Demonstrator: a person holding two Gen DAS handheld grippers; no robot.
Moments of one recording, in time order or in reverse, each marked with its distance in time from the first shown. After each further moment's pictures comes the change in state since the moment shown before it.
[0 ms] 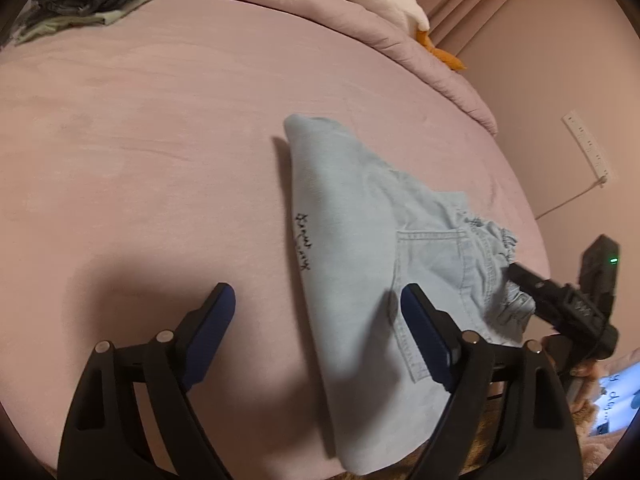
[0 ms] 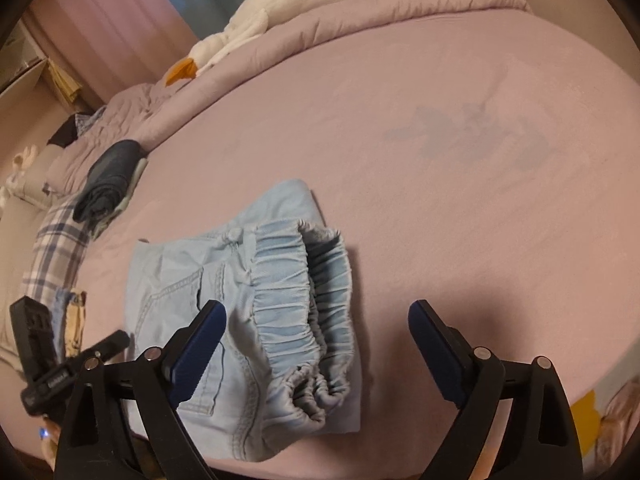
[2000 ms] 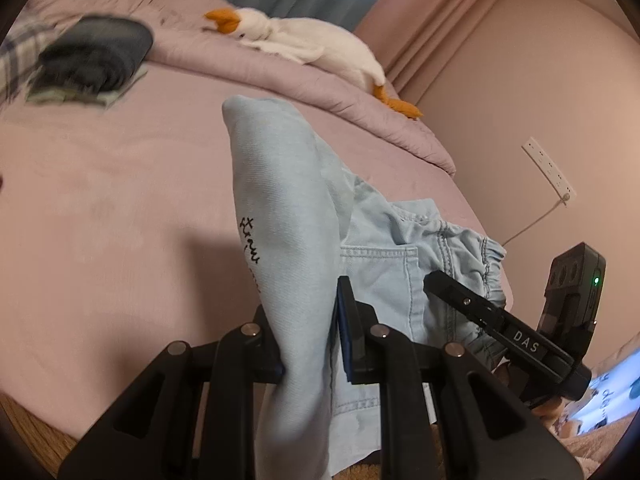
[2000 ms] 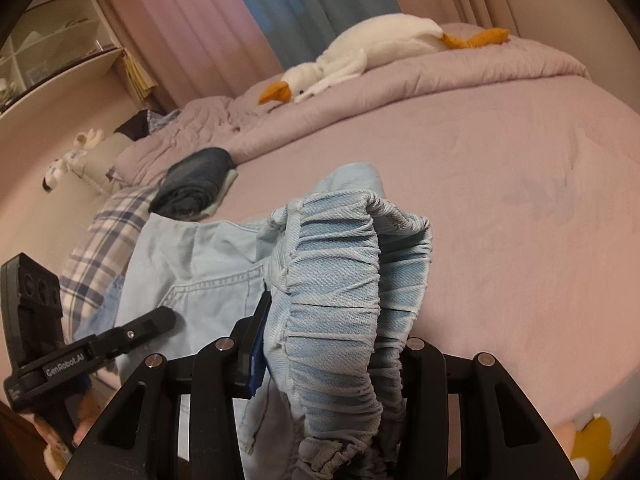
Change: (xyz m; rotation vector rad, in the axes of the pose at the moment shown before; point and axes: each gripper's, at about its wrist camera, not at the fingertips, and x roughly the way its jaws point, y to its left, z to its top) left arm -0.116 -0.045 0.009 0.078 -0.178 -0.043; right arm -0.050 0.096 -0.001 -0.165 -0.194 0.148
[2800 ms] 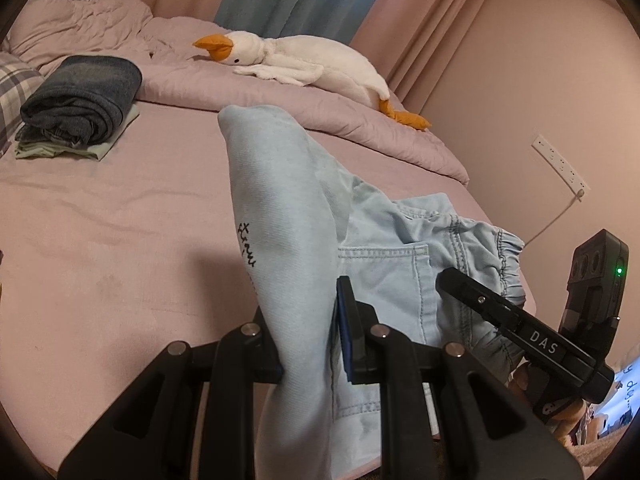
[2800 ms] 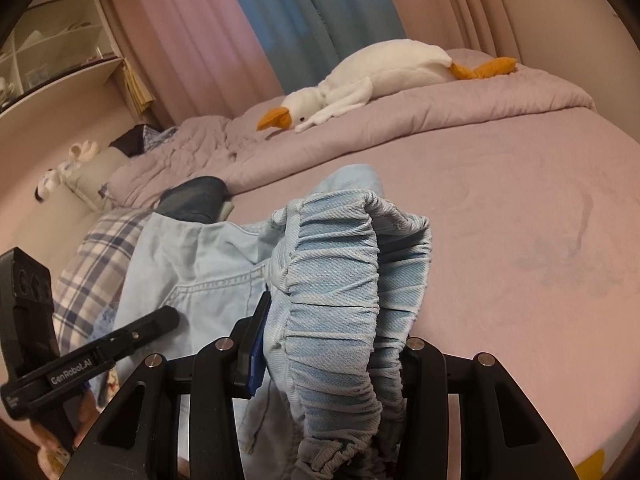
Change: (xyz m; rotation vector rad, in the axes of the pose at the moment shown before) left arm 0.026 0.011 0.045 0.064 -0.037 0.049; right arm 0.026 0.015 0.025 -0.012 -0.050 -0.039
